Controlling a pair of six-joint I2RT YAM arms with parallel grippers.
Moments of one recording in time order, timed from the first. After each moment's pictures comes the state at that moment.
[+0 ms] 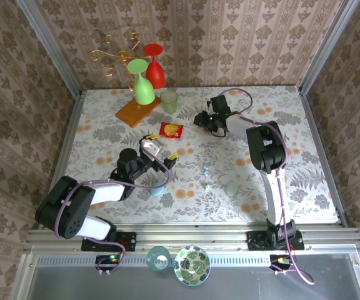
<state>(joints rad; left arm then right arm) -0.53 1.41 0.36 0.91 0.29 0.15 0.29 2.32 1.67 -0.17 -0.37 0.65</state>
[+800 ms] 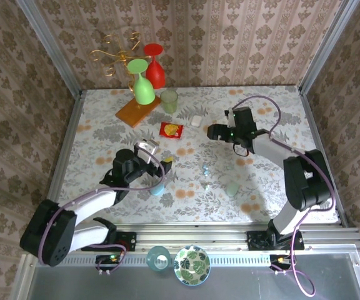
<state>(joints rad) -0.53 1.13 0.36 0.45 0.24 0.04 0.27 1.64 1.00 -0.10 -0.25 0.37</state>
